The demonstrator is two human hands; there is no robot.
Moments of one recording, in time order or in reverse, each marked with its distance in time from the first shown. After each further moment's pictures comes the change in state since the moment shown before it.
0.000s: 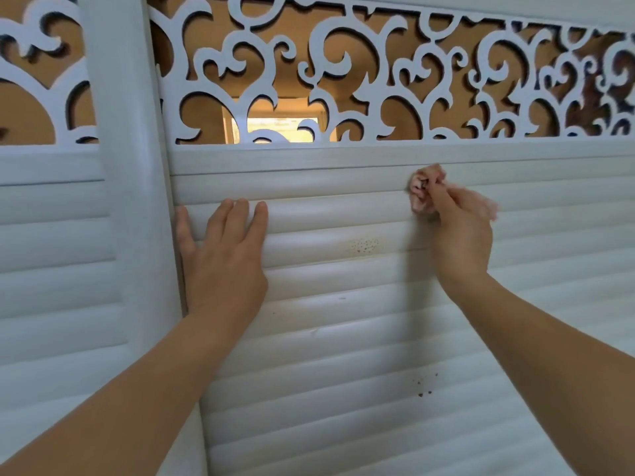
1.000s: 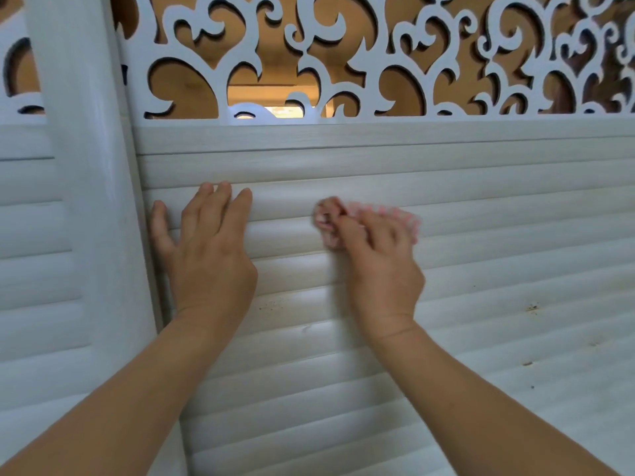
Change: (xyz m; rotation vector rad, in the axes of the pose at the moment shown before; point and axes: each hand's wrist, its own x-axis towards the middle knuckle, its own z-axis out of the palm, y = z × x) left_hand -0.003 0.009 0.019 -0.252 0.188 -0.116; right_hand -0.062 -0.065 0.047 0.097 0.183 -0.219
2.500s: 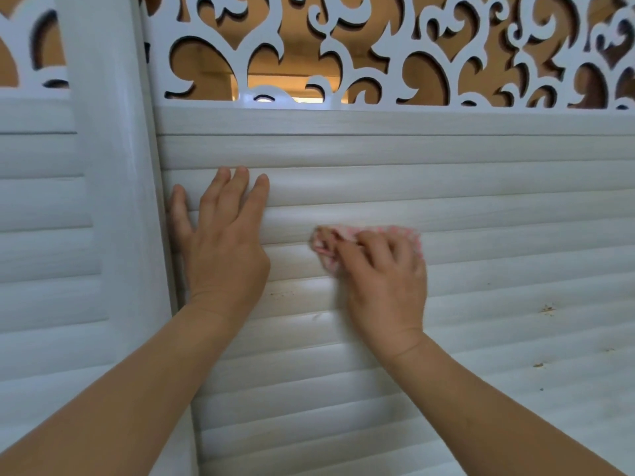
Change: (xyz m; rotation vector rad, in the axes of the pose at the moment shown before) left_hand -0.003 -0.001 -0.003 -0.010 -0.096 0.006; right_hand -0.027 -0.002 0.001 -0.089 -0.012 -0.163
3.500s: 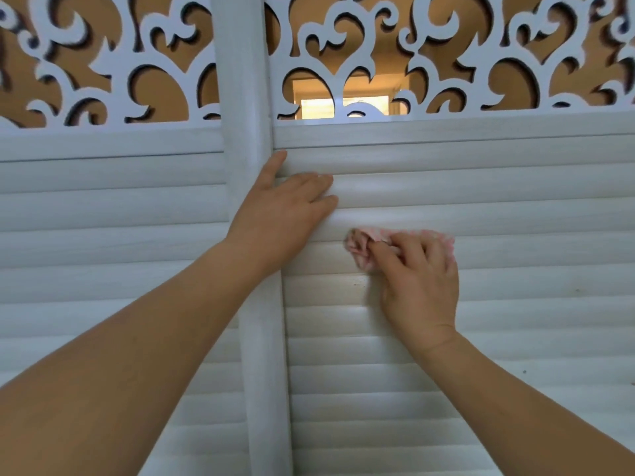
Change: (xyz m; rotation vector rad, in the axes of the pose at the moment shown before) left_hand 0.034 -0.058 -0.059 0.316 -0.158 0.670; right_hand 0.003 -0.053 -0.001 0.115 -0.039 0.008
